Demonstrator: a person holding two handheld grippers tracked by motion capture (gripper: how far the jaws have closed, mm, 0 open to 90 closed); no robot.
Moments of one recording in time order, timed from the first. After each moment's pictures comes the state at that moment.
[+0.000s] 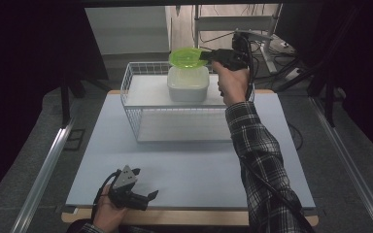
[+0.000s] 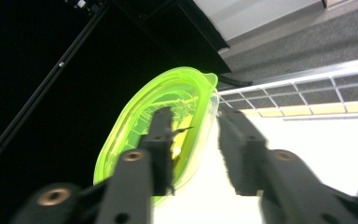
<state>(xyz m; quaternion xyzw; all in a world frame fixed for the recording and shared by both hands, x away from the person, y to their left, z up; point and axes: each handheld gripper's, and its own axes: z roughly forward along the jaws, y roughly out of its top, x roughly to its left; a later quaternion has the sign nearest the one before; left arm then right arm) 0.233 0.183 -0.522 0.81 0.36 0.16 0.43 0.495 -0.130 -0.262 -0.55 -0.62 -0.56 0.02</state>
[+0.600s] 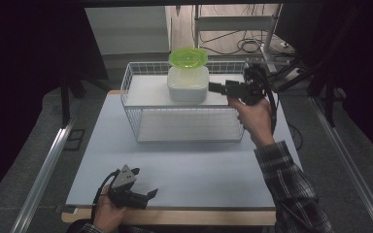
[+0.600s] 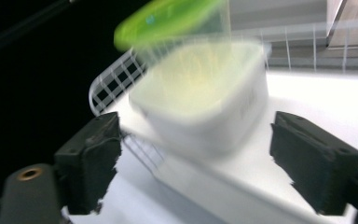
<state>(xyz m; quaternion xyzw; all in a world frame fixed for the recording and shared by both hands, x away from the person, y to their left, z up) 0.233 0.185 -0.522 0.81 0.37 0.17 0.44 0.414 -0.172 -0.292 -0.43 -0.71 -0.55 -0.06</state>
